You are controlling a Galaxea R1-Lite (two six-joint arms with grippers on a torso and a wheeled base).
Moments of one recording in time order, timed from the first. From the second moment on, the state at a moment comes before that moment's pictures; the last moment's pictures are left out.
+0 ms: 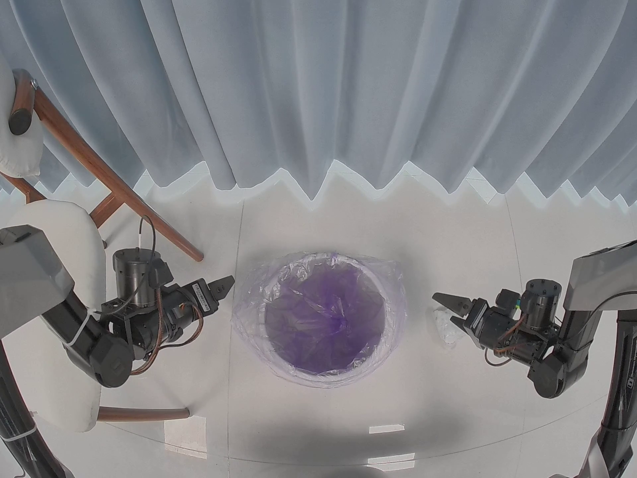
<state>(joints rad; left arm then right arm) -0.29 1.99 -0.59 -1.00 0.06 -0.54 0.22 2.26 -0.44 -1.51 0.38 0.85</state>
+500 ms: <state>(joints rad) -0.35 2.01 -0.40 -1.18 0.07 -0.54 0.26 2.21 -0.30 -1.55 0.36 0.83</state>
